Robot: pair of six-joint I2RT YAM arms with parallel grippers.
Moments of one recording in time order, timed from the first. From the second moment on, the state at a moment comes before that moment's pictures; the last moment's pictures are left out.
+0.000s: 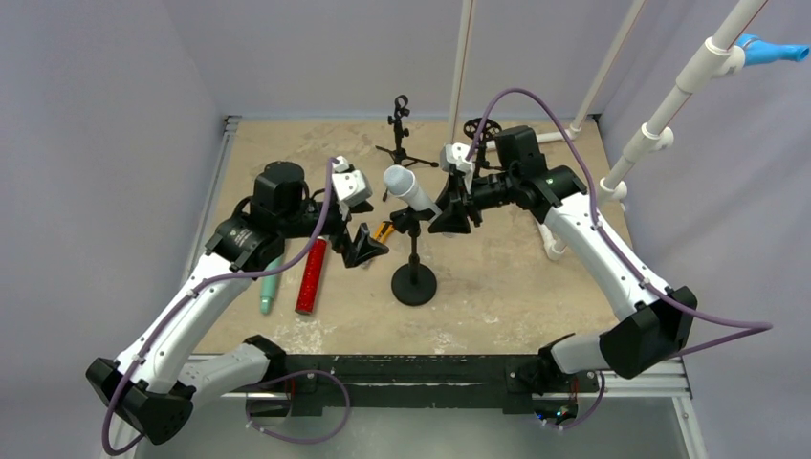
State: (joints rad) left arm -0.52 1.02 1.13 -0.55 0.65 0.23; right arm 0.44 1.39 1.38 -0.74 -1.02 -0.59
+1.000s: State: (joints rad) left arm -0.59 1.14 1.07 -0.20 0.75 0.01; right arm 0.44 1.28 1.27 -0.65 -0.98 -0.55
